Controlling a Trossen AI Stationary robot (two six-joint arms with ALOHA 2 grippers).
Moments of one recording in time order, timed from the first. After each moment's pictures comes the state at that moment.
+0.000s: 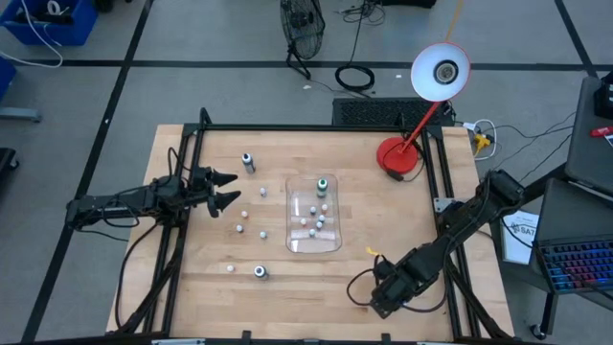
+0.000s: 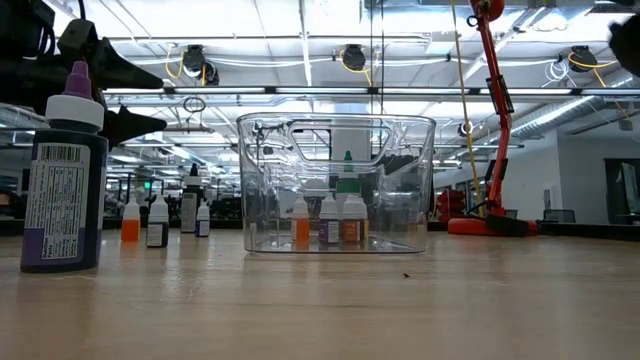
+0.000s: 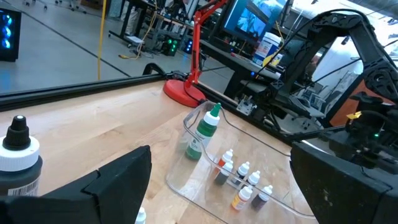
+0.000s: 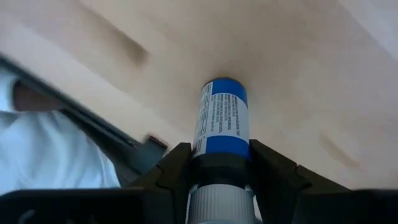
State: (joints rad) left arm 0.10 0.08 0.04 0.00 -0.18 -0.45; right arm 0.71 1.64 1.05 -0.72 -0.23 1.64
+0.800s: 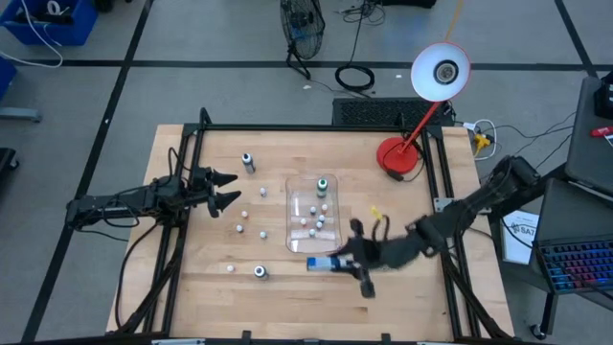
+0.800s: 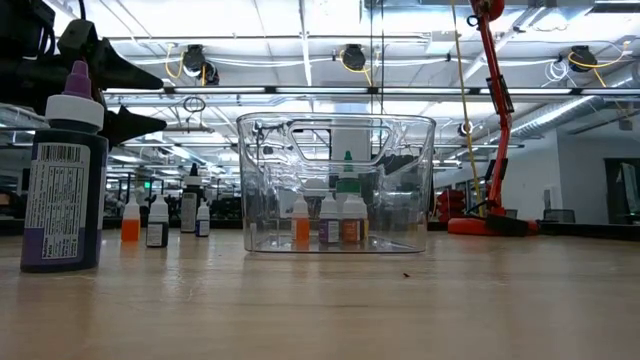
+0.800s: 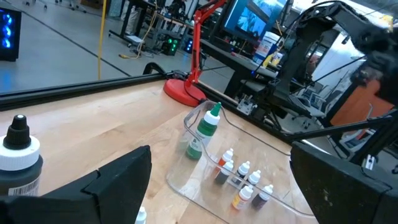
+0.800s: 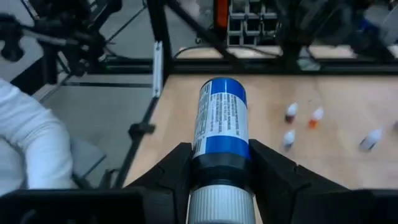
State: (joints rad) left arm 0.10 0.08 0.04 0.00 -0.18 -0.45; right arm 0.51 1.41 1.09 -0.07 0.33 0.24
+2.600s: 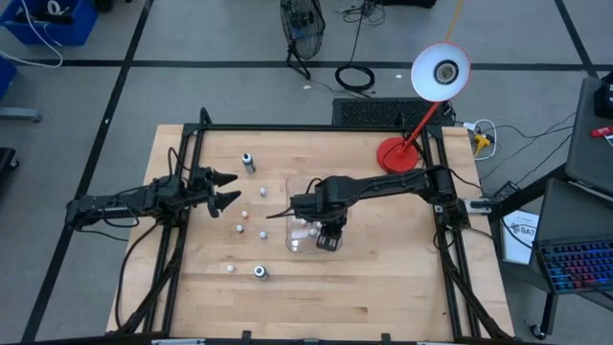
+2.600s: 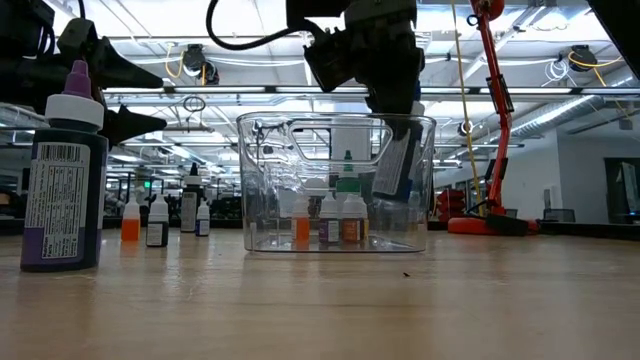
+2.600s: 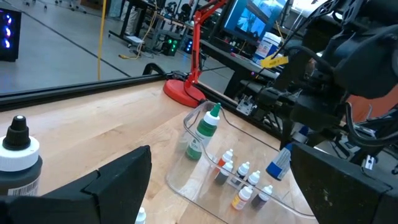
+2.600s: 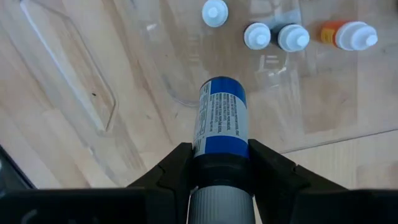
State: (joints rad) left arm 0.10 0.08 0.04 0.00 -0.18 -0.45; right arm 0.07 2.08 1.86 -1.38 -0.16 0.37
